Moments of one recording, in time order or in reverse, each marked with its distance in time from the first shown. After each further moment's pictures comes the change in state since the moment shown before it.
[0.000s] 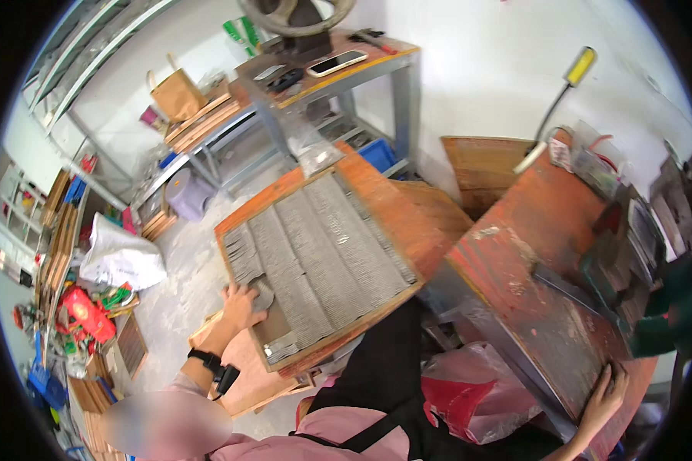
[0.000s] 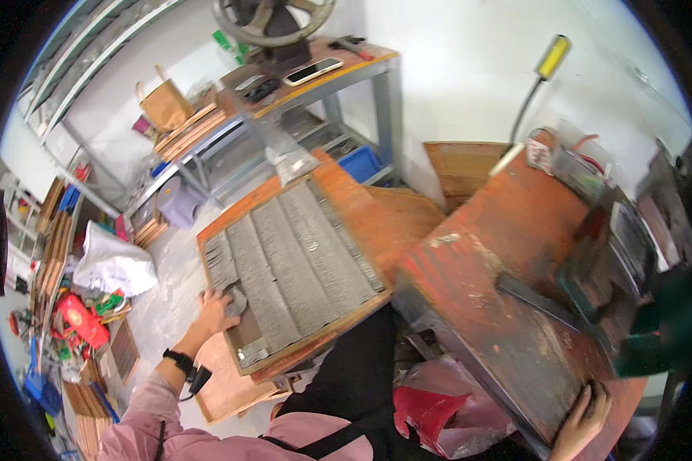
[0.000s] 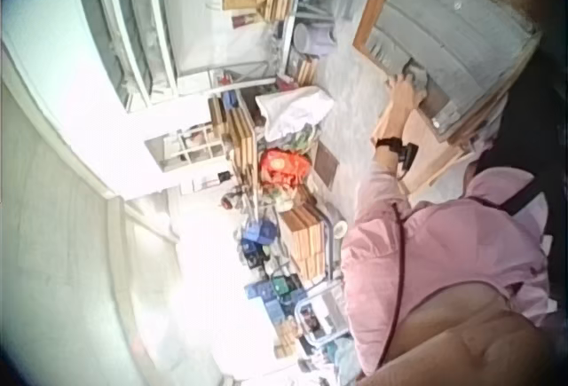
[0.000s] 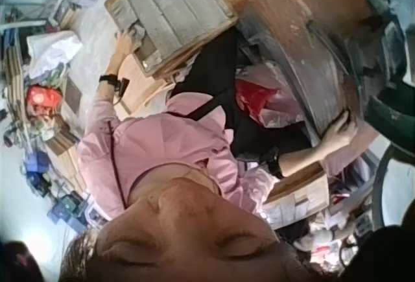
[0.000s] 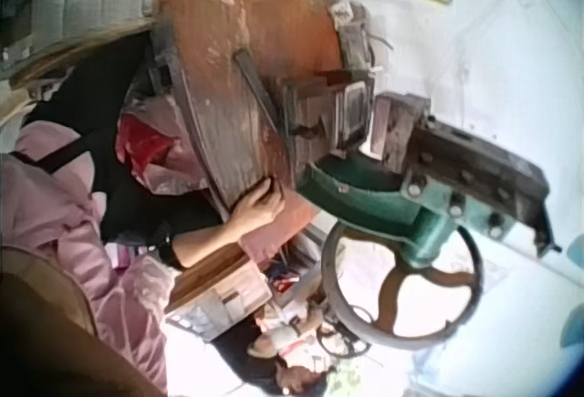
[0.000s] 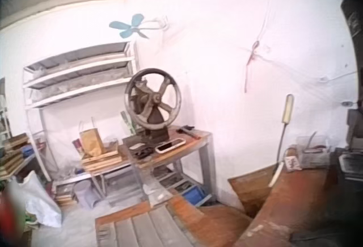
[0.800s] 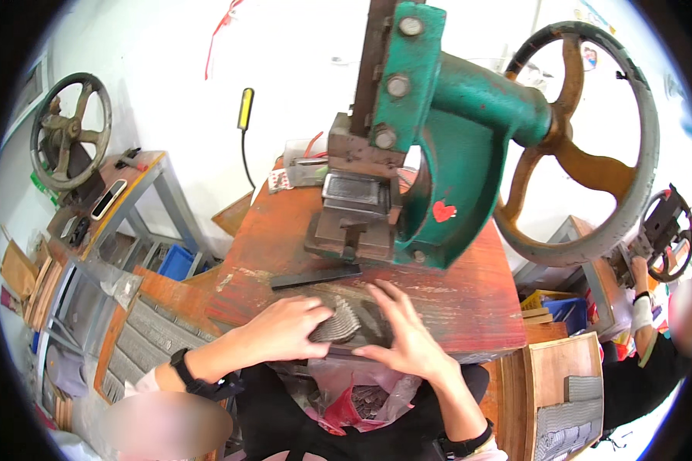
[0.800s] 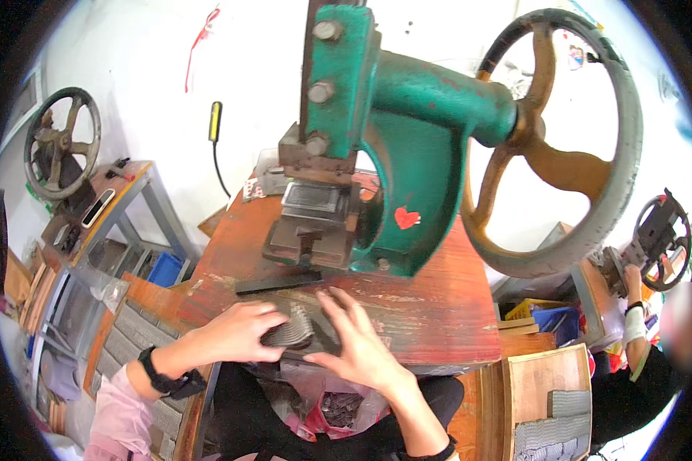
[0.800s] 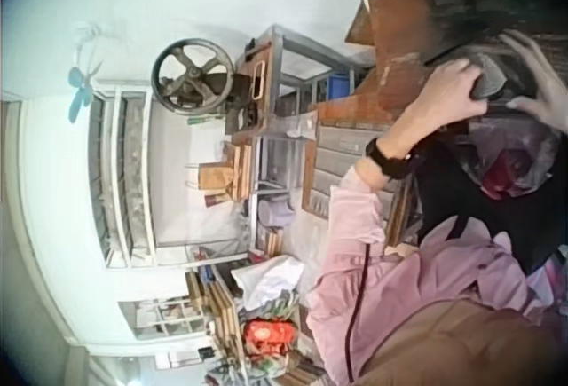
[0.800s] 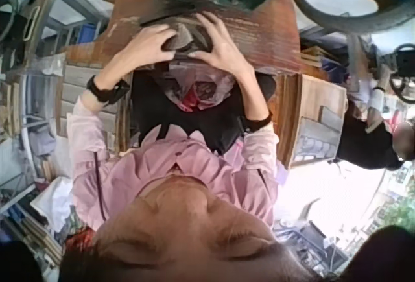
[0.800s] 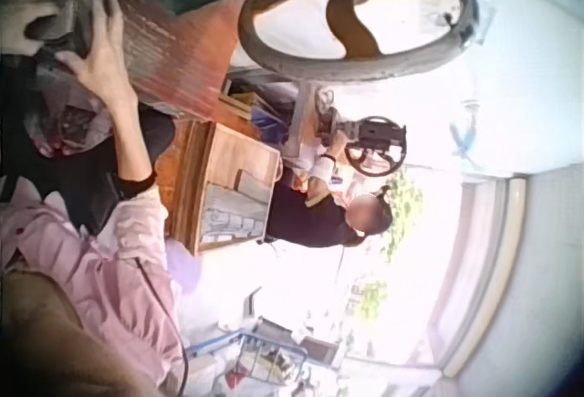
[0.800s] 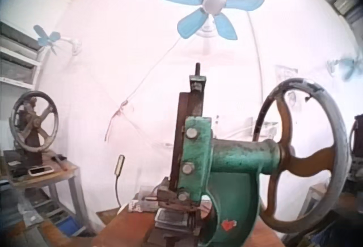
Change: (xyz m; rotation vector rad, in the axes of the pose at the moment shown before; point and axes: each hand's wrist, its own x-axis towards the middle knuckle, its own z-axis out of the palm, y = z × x) left_hand 0.037 0.451 -0.200 -0.384 -0.091 1.477; right_hand 0.009 -0.072 -0.028 0.622 -0.284 -0.155
